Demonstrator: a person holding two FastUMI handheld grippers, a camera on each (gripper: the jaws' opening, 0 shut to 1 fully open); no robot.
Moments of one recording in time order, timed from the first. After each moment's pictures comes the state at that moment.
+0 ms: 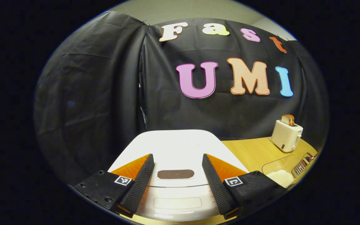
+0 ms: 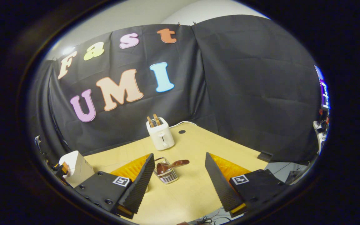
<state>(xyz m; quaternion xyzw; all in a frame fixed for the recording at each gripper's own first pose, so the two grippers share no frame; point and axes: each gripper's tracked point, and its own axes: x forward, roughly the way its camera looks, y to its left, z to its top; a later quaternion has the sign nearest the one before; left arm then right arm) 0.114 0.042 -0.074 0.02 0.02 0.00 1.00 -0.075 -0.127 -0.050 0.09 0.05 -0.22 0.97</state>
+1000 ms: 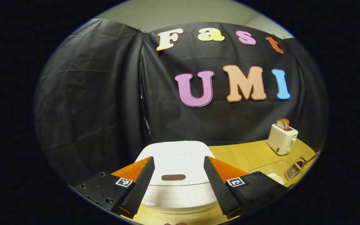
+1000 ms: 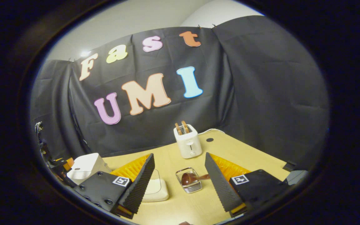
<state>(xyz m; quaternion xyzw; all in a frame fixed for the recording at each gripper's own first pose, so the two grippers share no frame) 0.053 0.022 -0.013 0.04 0.02 0.02 1.00 -0.016 -0.067 -0.017 0.08 0.01 -0.08 0.99</state>
